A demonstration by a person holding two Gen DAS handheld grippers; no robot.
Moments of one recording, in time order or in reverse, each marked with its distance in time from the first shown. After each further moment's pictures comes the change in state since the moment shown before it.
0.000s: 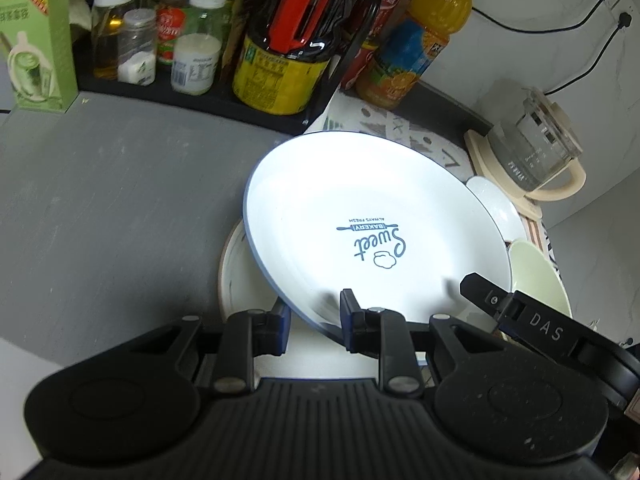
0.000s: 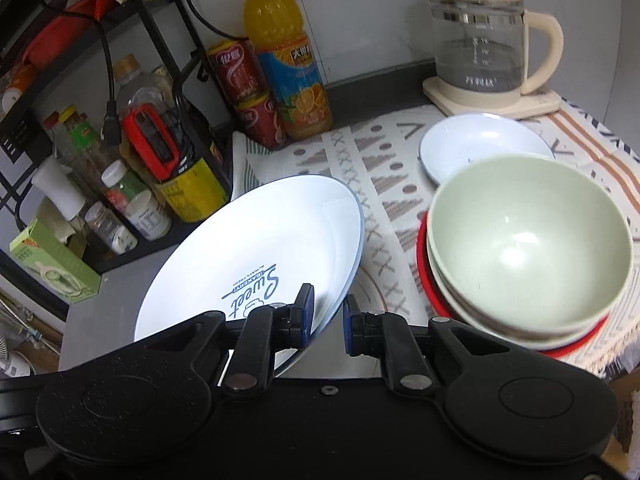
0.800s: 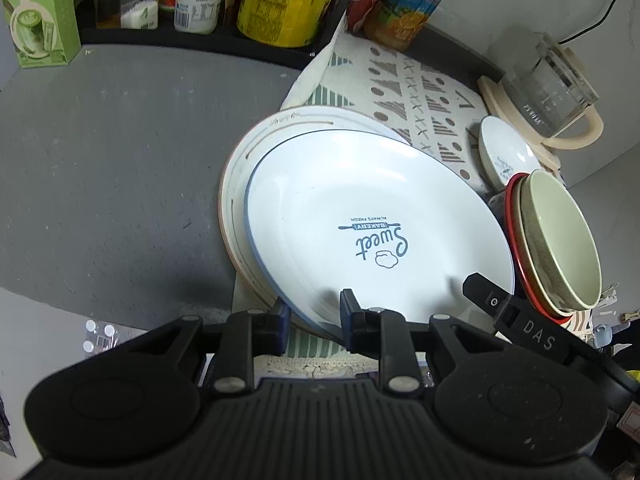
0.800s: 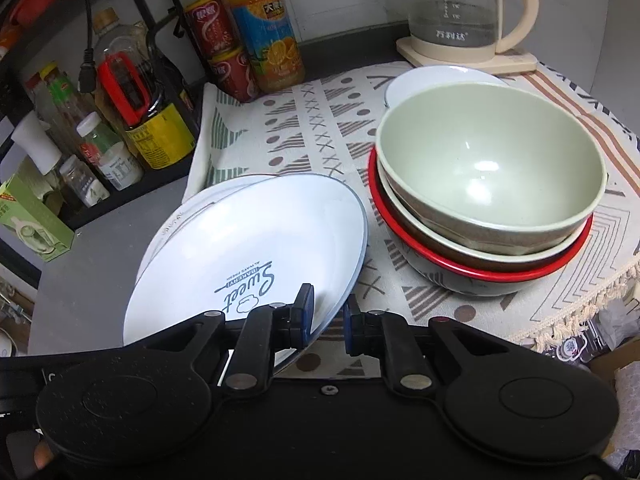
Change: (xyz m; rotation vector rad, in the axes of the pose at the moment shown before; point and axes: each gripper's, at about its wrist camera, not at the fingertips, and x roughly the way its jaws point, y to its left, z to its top) left arm 0.019 -0.007 -0.039 0.024 0.104 0.053; right arm 0.005 -0.024 -0.035 -0.006 0.070 -0.054
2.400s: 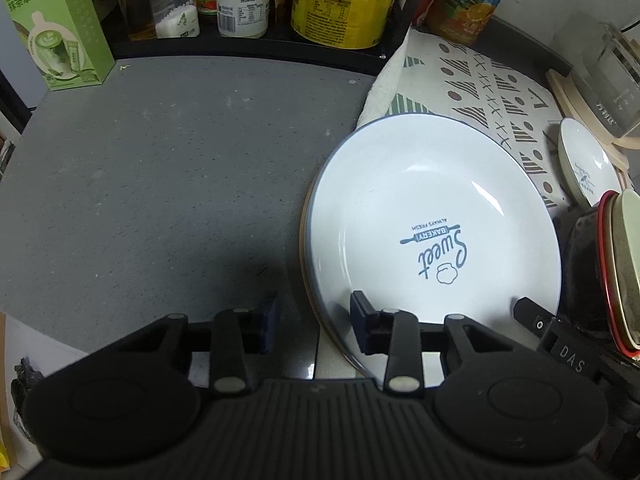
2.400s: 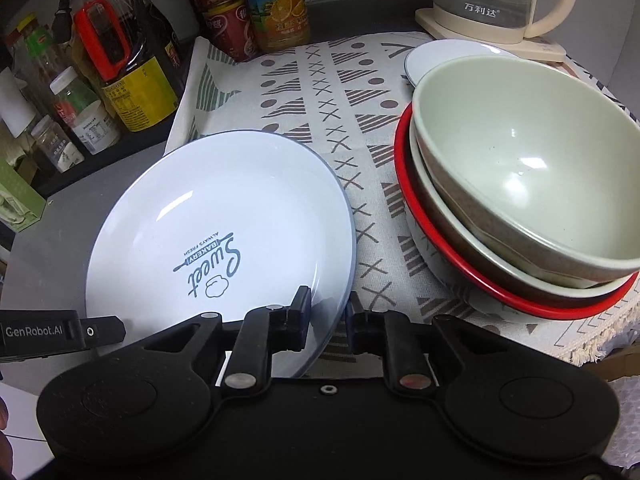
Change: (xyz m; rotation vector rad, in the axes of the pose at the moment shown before) left arm 0.020 0.018 0.033 0.022 0.030 0.197; right arm 0.046 0.010 0.013 -0.067 0.093 -0.033
